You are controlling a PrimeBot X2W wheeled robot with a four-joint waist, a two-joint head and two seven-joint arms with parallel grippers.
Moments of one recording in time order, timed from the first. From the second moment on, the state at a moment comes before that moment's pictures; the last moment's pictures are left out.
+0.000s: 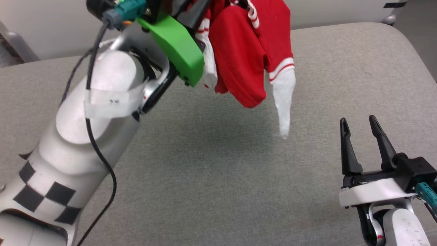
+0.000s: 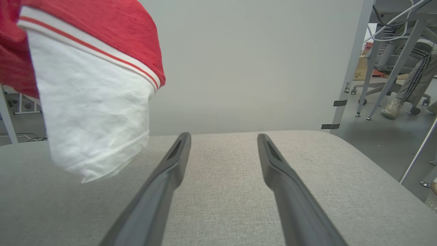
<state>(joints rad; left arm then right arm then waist) -1.04 0.36 -0.69 0.23 -0.59 -0.07 0.01 -0.10 -0.05 0.00 0.00 0.10 0.13 -0.25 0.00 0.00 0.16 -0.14</state>
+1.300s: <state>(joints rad) -0.58 0.37 -0.81 0.44 -0.64 -0.01 -0.25 -0.04 -0.05 -0.01 0.04 0.08 0.13 -0.26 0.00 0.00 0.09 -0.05</state>
